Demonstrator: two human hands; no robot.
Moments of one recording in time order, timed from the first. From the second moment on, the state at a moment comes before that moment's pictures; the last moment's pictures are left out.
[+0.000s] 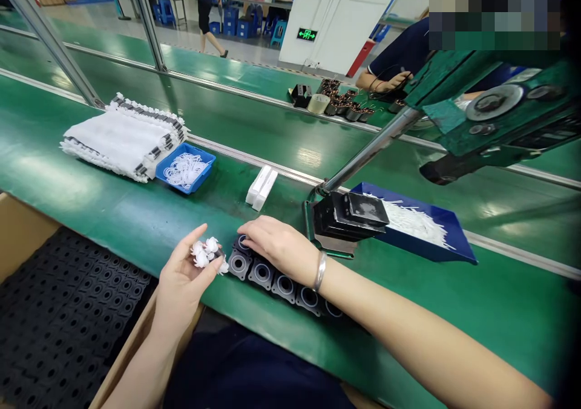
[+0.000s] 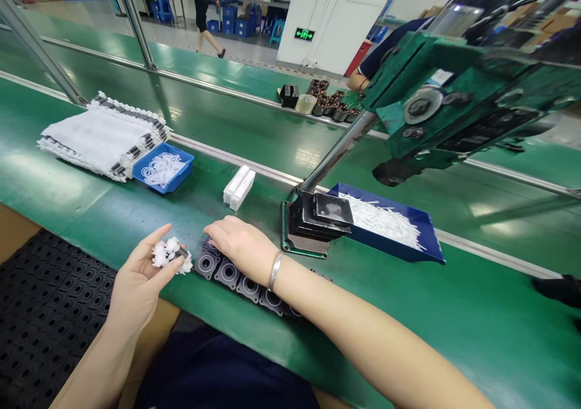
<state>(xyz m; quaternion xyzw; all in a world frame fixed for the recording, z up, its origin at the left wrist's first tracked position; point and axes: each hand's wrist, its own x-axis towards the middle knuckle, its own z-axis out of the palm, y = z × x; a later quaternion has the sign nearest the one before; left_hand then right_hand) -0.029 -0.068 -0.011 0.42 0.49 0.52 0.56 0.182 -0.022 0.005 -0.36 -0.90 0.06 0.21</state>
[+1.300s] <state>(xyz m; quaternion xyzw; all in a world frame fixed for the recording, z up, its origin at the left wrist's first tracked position) 0.064 -0.109 0.027 0.47 0.42 0.37 0.68 0.309 -0.195 0.005 -0.61 -0.65 0.16 0.41</state>
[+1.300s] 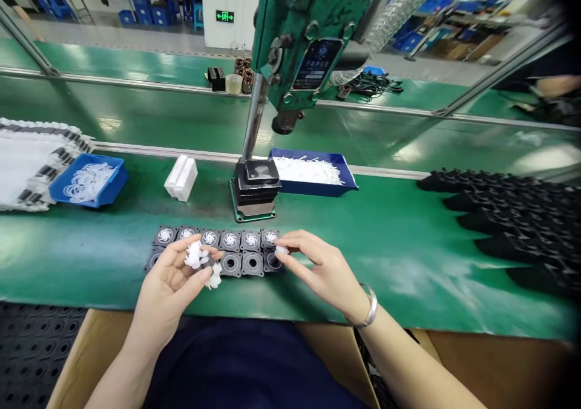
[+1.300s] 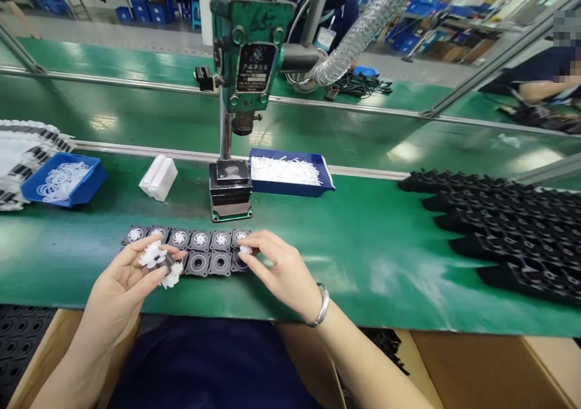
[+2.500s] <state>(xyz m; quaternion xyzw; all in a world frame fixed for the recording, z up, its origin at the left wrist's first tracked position) 0.095 -0.115 0.013 0.50 0.40 0.33 0.69 0.299 -0.194 0.000 -0.56 -0.69 0.10 0.45</state>
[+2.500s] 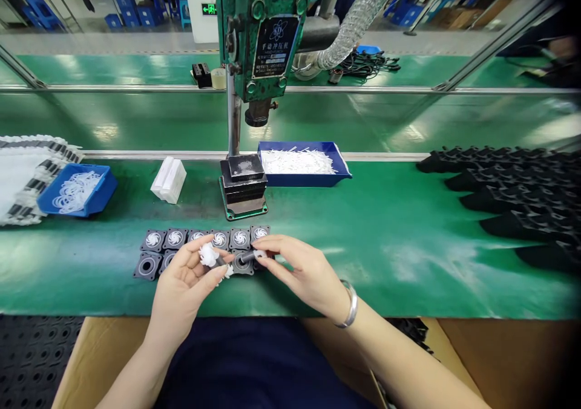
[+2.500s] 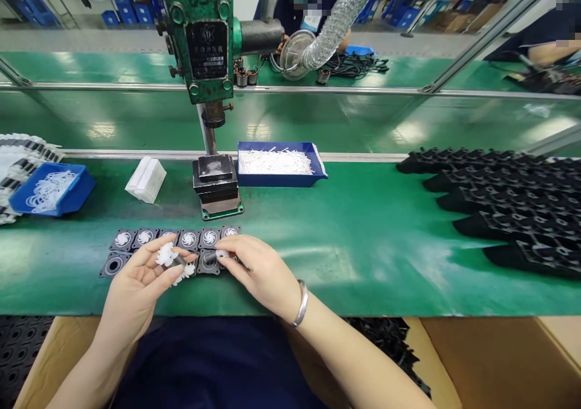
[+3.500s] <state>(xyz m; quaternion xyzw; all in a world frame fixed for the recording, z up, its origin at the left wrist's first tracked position) 0.050 -0.102 0.010 0.51 0.41 0.35 0.67 0.266 -0.160 0.002 -0.55 -0.64 0.23 0.49</state>
